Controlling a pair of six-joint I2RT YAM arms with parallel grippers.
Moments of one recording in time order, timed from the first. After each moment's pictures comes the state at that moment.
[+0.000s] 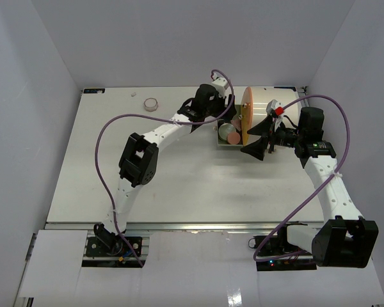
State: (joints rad) left arm -0.66 2.33 2.03 -0.04 0.12 -0.20; right arm 0.01 1.16 0.98 -0.33 -1.17 -0.37
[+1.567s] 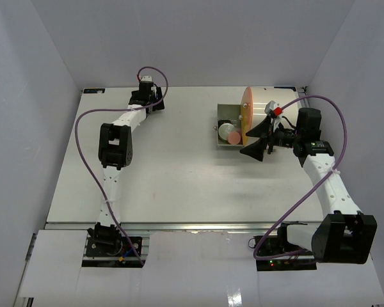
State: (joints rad) left arm -0.19 2.51 2.07 -0.18 -0.22 -0.22; right arm 0.01 1.19 0.97 -0.33 -1.19 -0.37
